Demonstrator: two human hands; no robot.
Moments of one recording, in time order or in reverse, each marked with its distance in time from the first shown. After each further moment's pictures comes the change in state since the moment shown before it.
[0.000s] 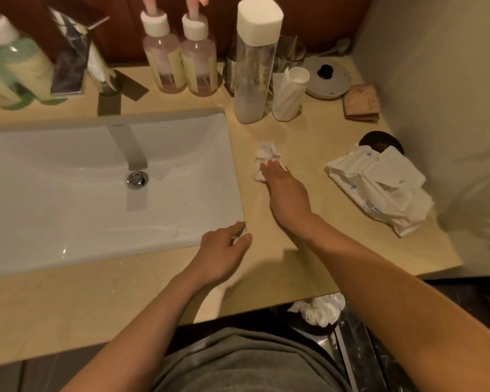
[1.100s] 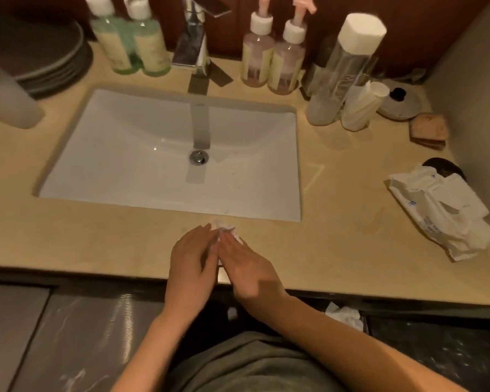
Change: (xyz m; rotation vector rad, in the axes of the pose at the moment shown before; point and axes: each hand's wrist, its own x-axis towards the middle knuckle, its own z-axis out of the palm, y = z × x) left_hand -0.108 -0.094 -0.013 -0.043 0.754 0.204; right_hand -0.136 -0.156 0.046 0.060 -0.148 -0.526
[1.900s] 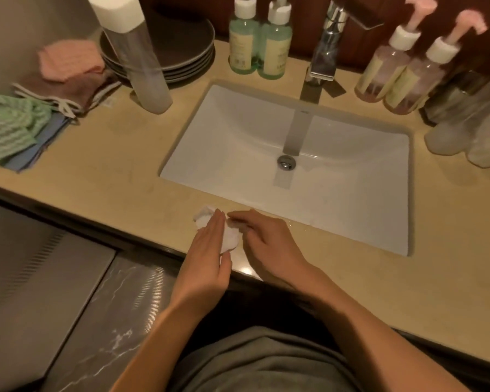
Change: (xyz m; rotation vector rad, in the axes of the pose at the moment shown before) left_hand -0.010 -0.083 -0.123 0.137 -0.085 -0.163; right_hand 0.113 -0.099 0.006 0.667 -0.075 0.003
